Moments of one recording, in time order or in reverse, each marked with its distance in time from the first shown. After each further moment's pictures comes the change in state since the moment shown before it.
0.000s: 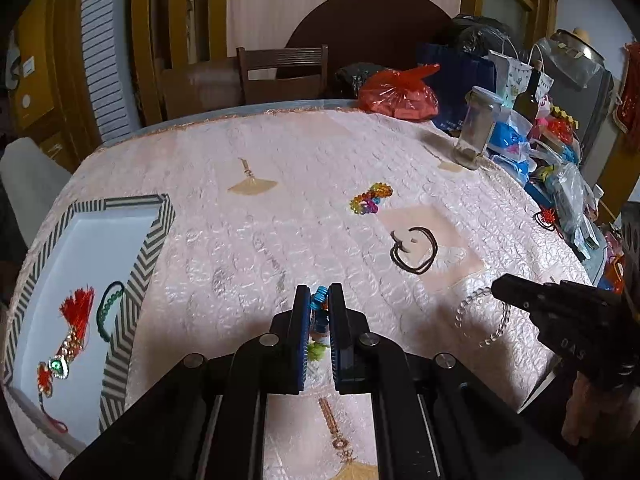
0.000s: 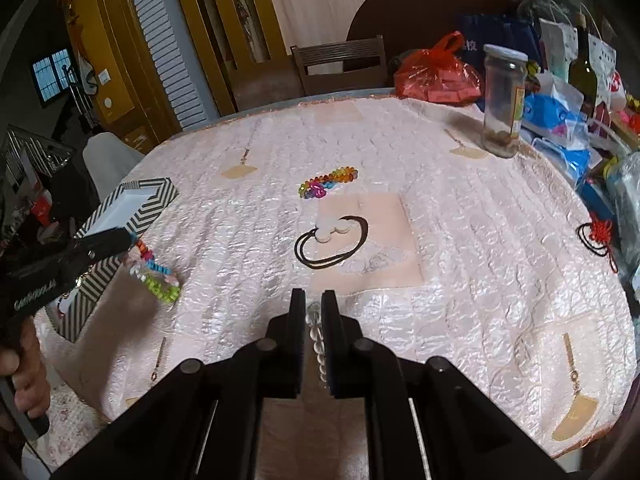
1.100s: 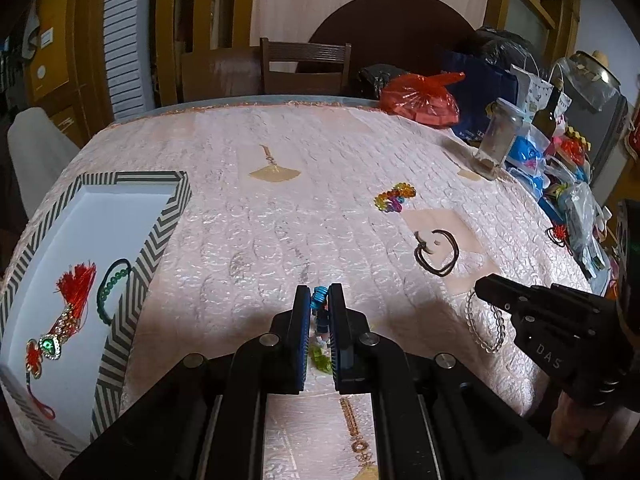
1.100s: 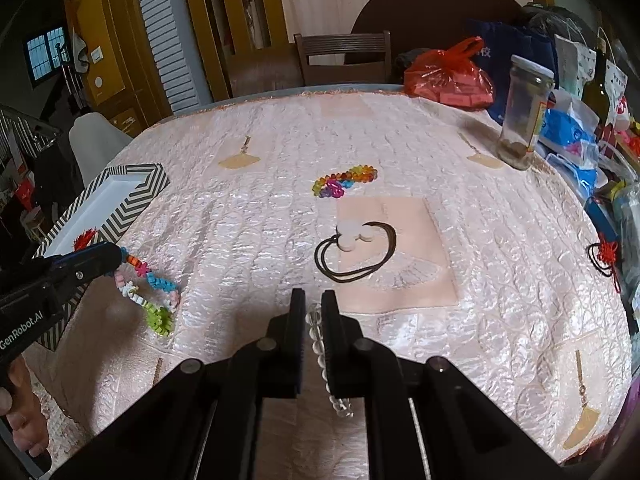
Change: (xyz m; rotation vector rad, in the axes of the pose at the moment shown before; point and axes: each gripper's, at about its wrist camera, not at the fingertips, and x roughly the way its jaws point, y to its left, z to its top) left arm 0.007 0.028 -0.008 -0.085 -0.005 0.010; right arm 0.033 0.038 0.013 -0.055 0.034 -0.070
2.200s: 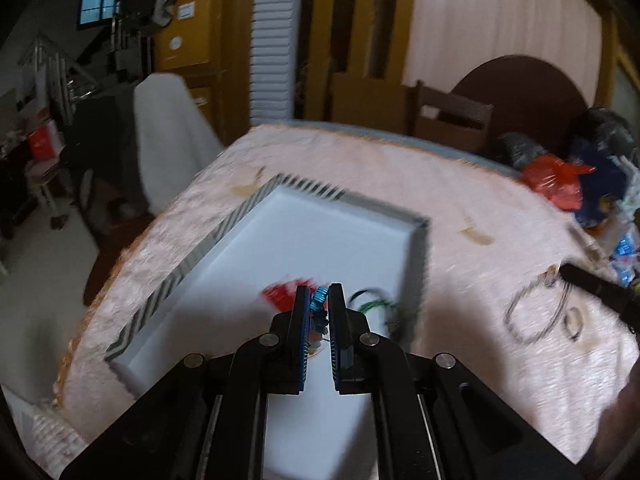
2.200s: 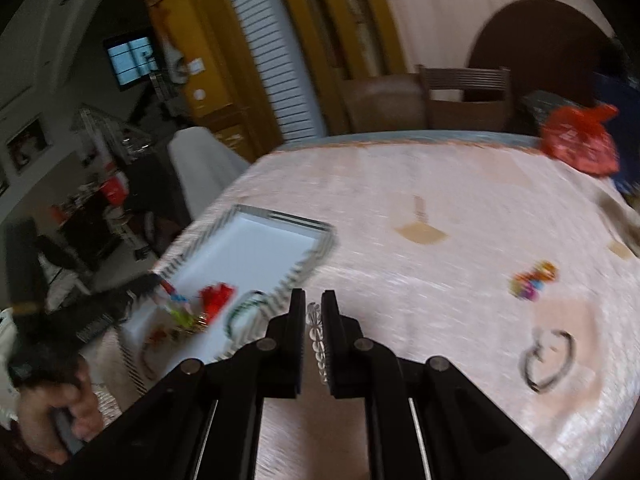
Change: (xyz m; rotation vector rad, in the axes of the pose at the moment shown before) left arm -0.057 0.196 -0.012 -0.264 -0.102 0.323; right arm 0.010 0.158 0.079 -0.123 -0.080 0.374
